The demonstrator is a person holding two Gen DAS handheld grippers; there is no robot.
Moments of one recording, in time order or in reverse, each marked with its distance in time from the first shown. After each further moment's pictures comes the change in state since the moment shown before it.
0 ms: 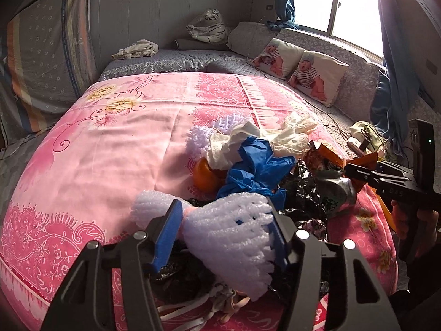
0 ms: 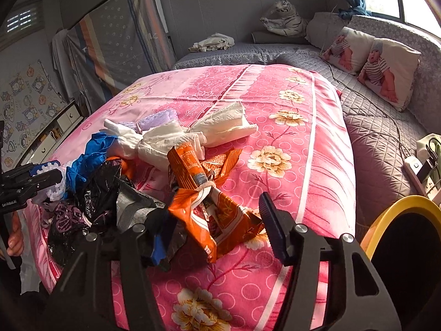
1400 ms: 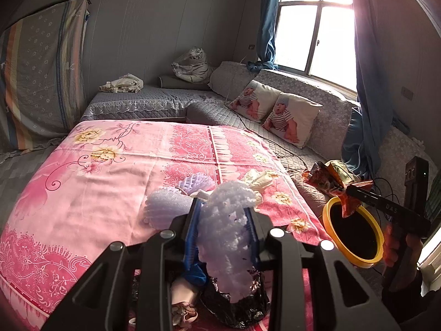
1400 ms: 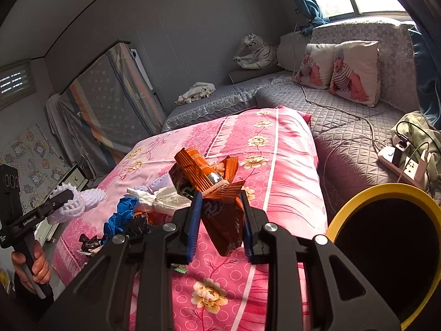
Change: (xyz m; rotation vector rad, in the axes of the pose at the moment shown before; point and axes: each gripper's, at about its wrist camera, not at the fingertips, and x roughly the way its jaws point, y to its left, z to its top) left arm -0.060 -0.037 0.037 0.004 -0.215 -0.132; right arm -0.117 -0.040 -0.001 0.220 -0.260 -0.005
